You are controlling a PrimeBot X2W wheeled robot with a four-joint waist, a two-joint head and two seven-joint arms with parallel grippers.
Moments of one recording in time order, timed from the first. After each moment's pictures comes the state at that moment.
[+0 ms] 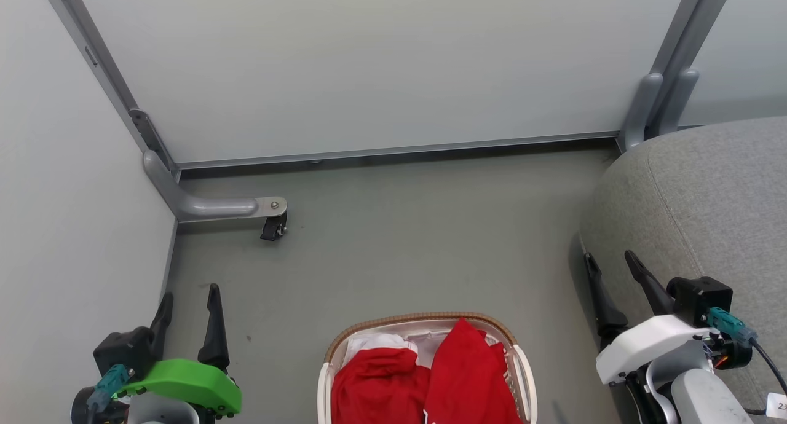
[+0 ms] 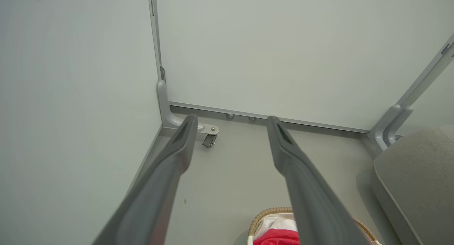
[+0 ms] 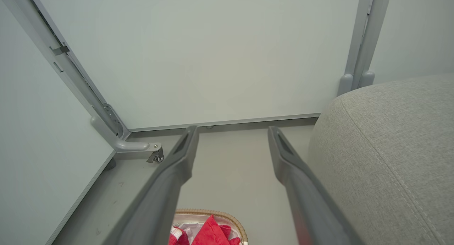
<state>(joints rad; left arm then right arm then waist) -0.08 0.11 -0.05 0.36 -0.35 -0.10 -0.19 -0.15 -0.10 0.05 0.34 0.32 0.13 -0.19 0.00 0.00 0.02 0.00</state>
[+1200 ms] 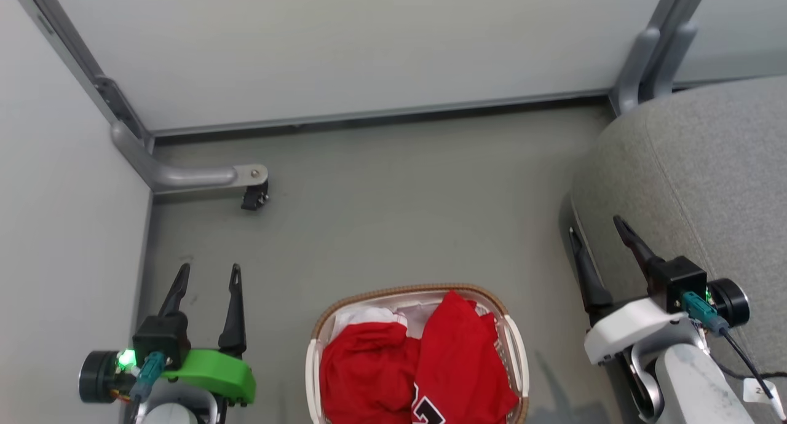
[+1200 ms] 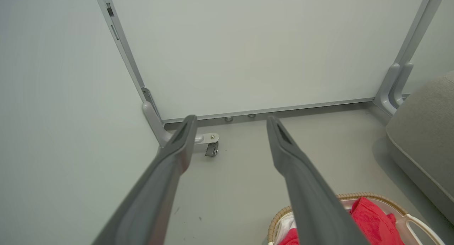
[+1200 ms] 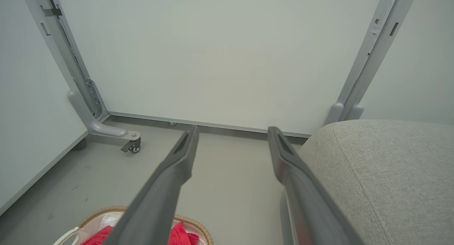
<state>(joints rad) -0.11 0.07 -0.04 0.34 -0.07 -0.12 -0.26 -0.21 -0.08 0.04 0.32 0.07 0.13 -0.26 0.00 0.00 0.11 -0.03</state>
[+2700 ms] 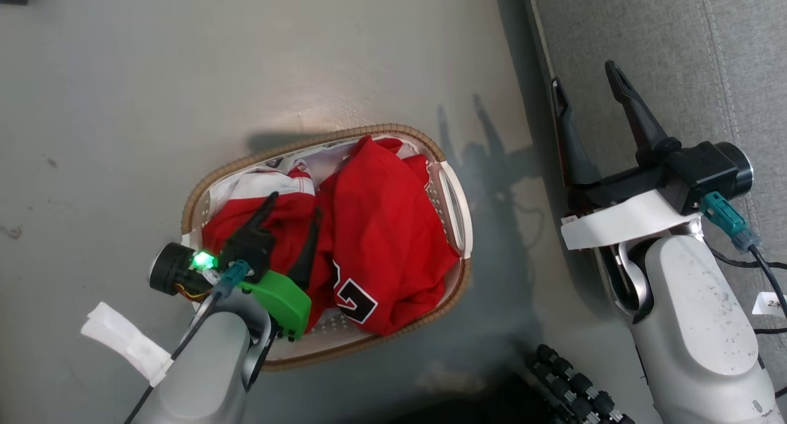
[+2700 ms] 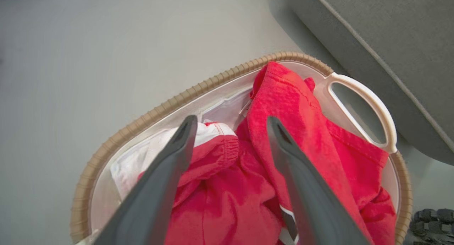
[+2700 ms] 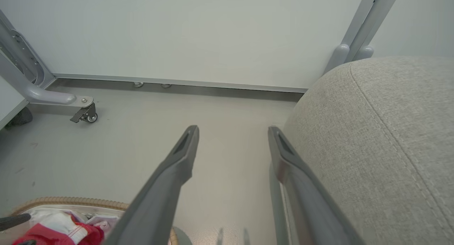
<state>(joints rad) -0.48 0.15 -0.46 0.63 -0.19 -0.13 -0.26 -0.46 -0.05 0.10 0.13 0.10 0.13 -0.26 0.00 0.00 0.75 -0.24</state>
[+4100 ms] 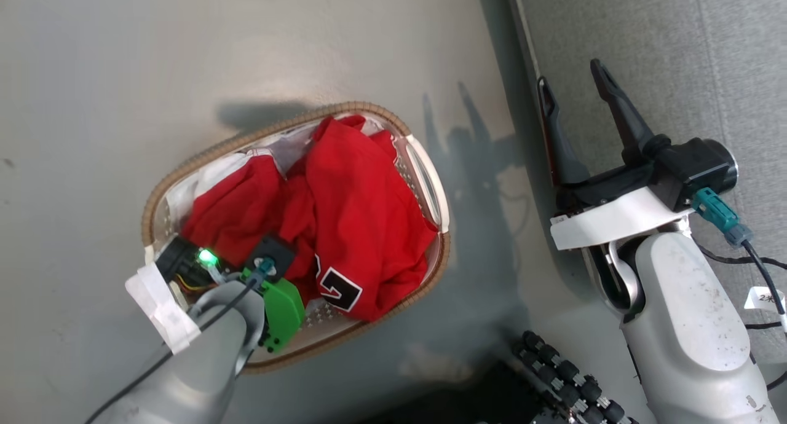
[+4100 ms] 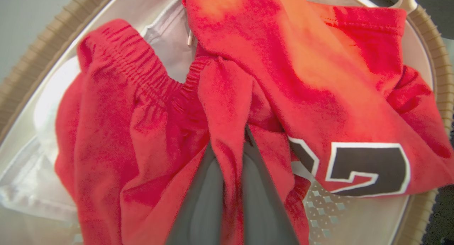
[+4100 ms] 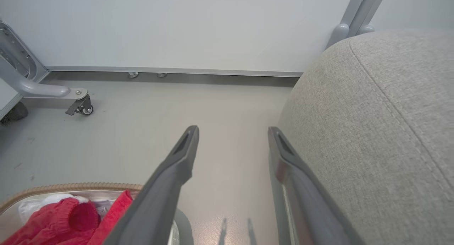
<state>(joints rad) -0.66 0.17 -0.71 1.00 -0.13 -0.13 -0.26 -0.48 -0.05 0.13 0.14 0.15 0.13 -0.26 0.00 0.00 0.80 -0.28</state>
